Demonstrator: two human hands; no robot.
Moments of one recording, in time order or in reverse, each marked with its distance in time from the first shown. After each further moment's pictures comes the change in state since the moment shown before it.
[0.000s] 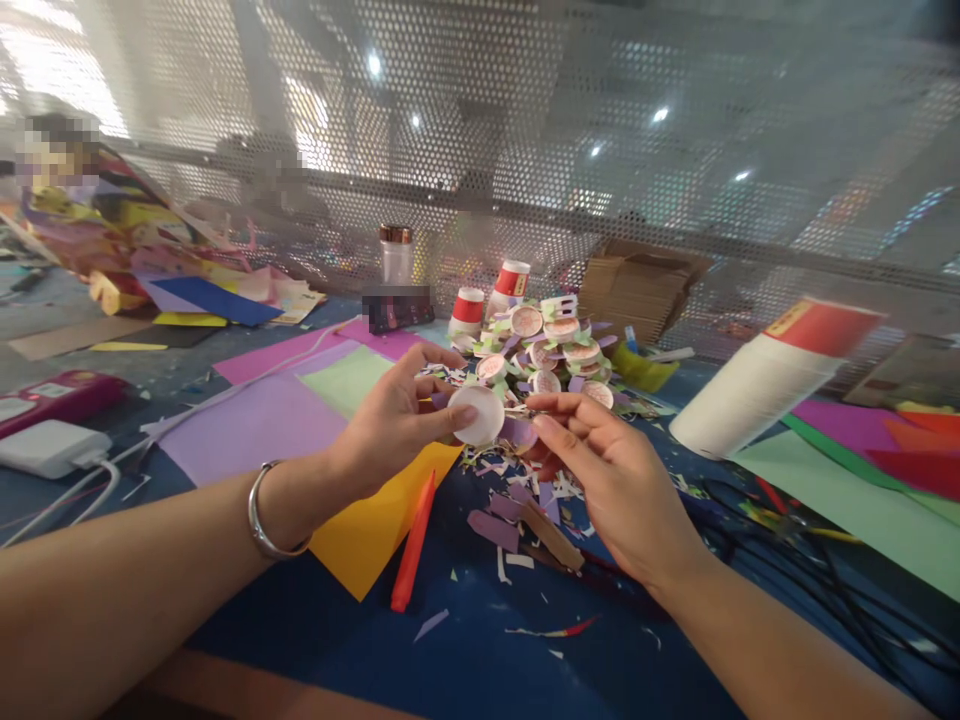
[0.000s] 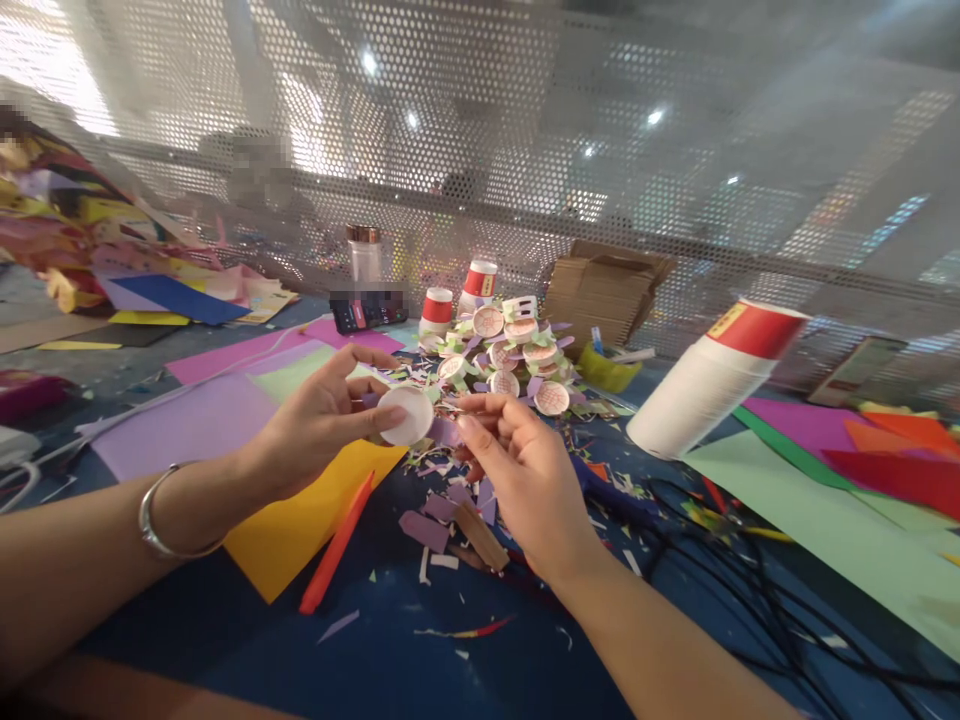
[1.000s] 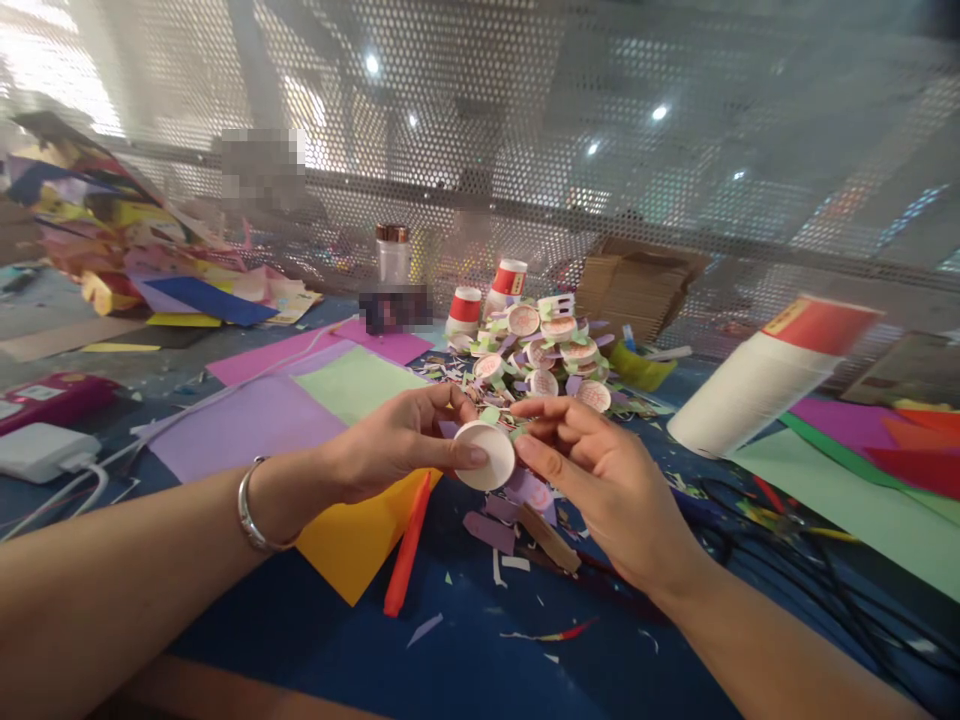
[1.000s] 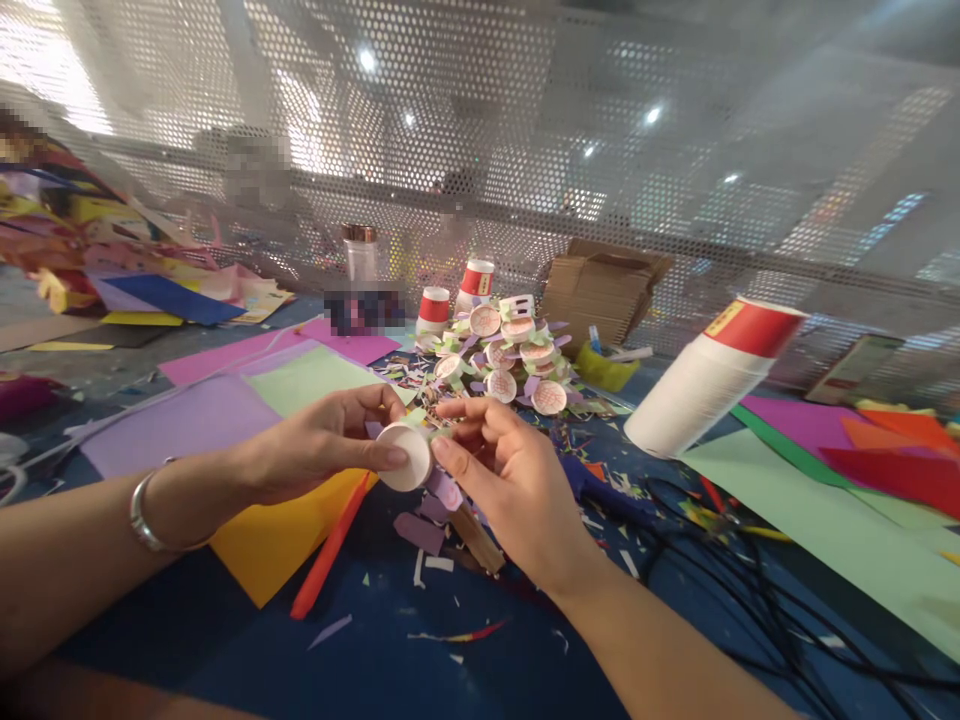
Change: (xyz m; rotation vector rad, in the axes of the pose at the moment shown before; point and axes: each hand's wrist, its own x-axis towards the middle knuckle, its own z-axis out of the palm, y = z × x) left_hand -0.001 0.001 -0.003 -0.091 -0.331 -0.208; right_hand -0.005 -0.001 -0.003 0.016 -0.171 -0.047
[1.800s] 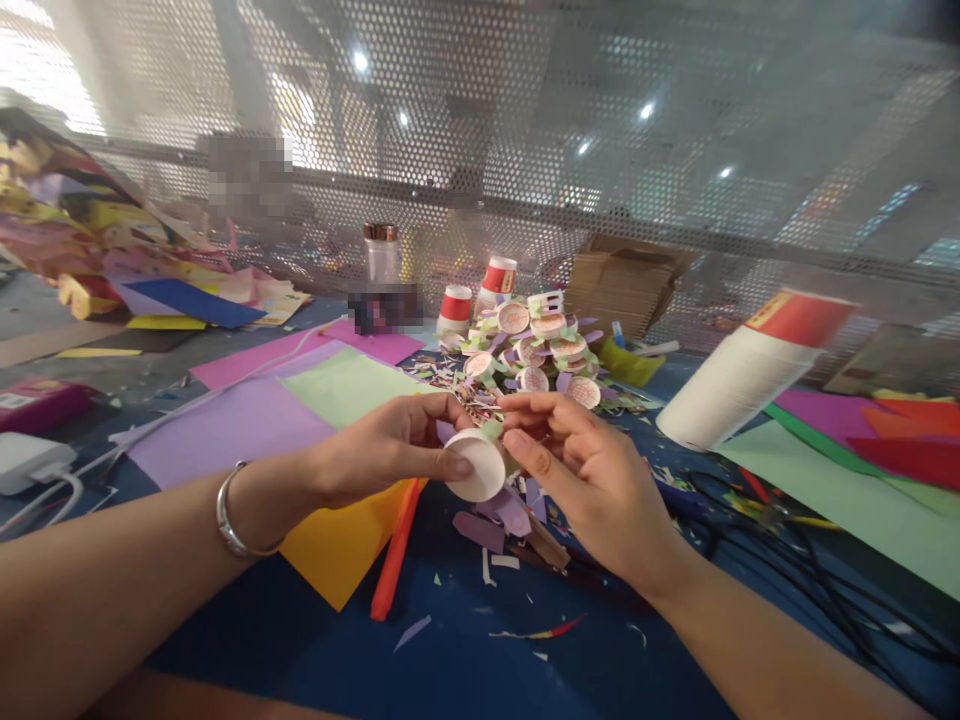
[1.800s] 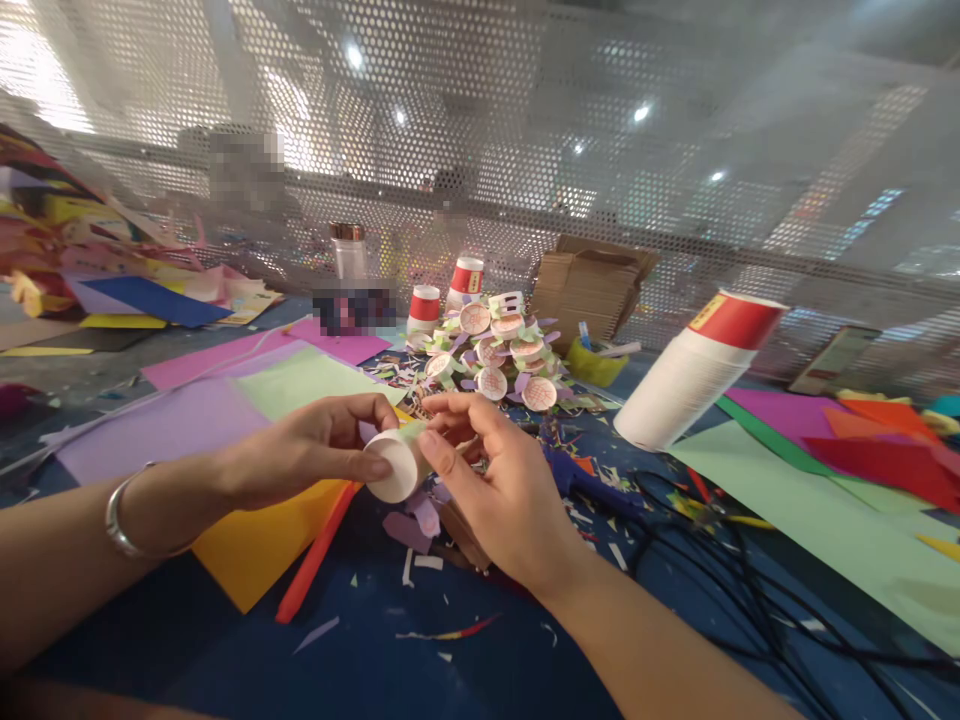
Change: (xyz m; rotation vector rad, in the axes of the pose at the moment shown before) left_hand -0.002 0.001 -0.001 0.033 -0.087 -0.053; right_hand -0.002 -0.004 -0.001 -0.282 0.042 -0.193
